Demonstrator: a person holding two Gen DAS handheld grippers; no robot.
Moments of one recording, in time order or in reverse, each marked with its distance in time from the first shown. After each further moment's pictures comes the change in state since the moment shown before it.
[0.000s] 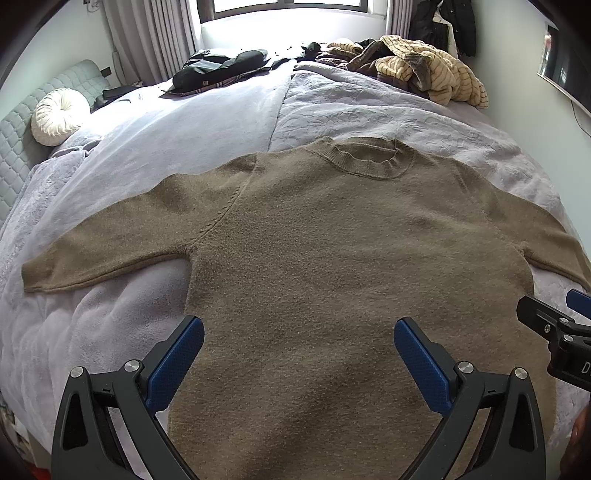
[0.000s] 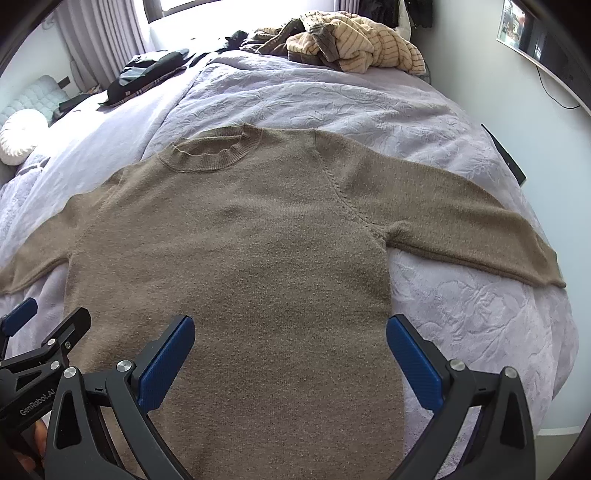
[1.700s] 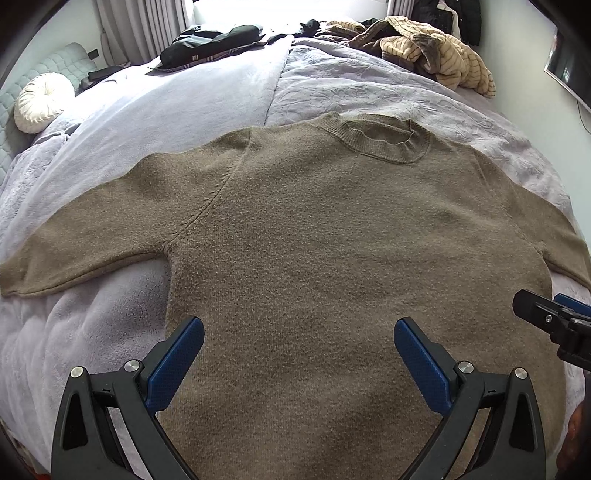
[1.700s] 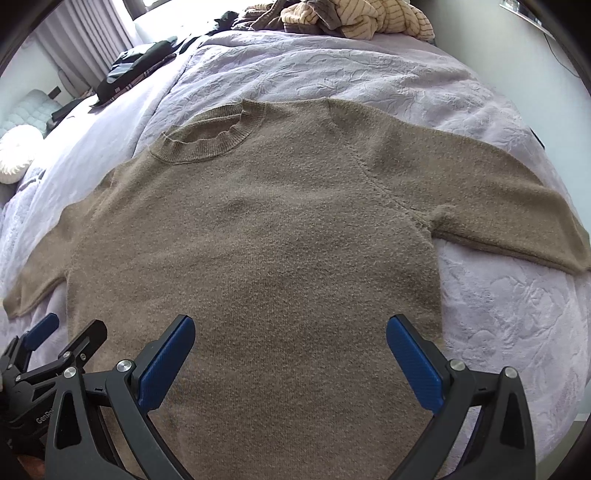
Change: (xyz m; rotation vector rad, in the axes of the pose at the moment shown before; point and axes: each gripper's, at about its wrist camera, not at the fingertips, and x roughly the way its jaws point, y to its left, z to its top) left arm 0.050 0.014 0.015 -0.006 0.086 -0.047; right arm 0.048 0.007 0.020 0.085 0.054 0.086
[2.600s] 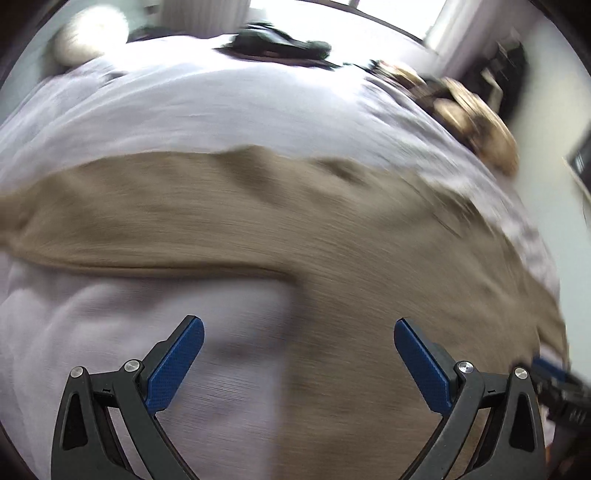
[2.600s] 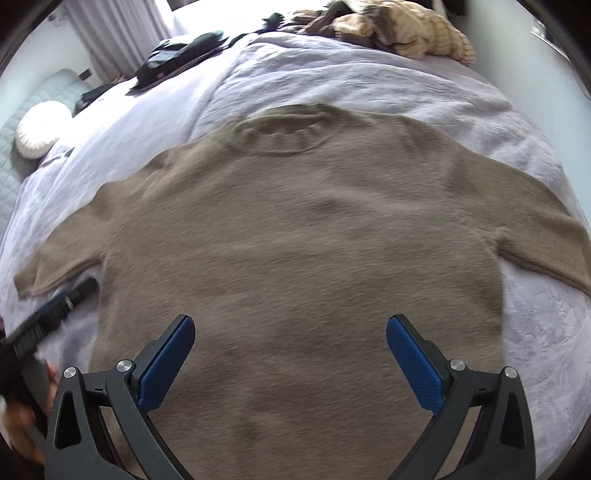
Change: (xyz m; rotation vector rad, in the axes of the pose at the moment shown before) left arm 0.002 0.153 -0.004 -0.295 -0.100 -0.113; right arm 0.000 0.084 -0.019 -0.133 -0.011 0.046
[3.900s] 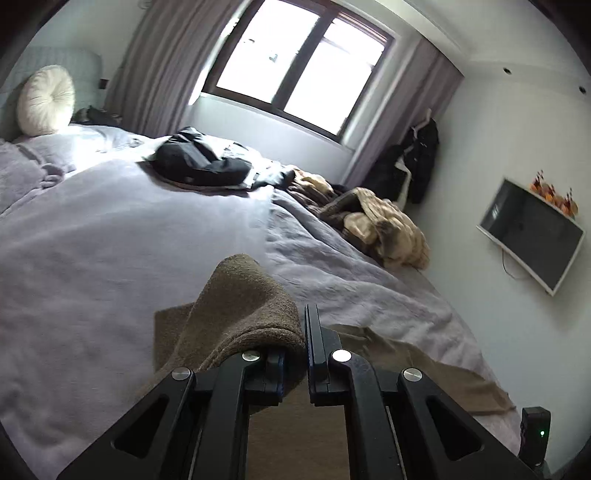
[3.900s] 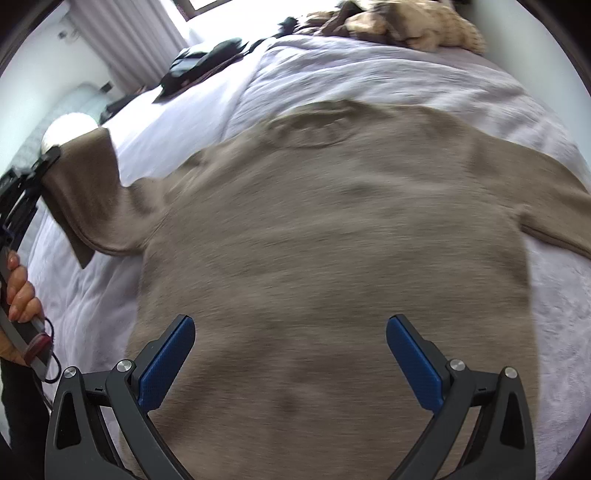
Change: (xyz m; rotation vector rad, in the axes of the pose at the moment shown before) left arm -0.051 -0.072 0.090 0.147 -0.374 -0.369; right arm -0.022 -0.032 -0.020 0.094 -0.029 0.108
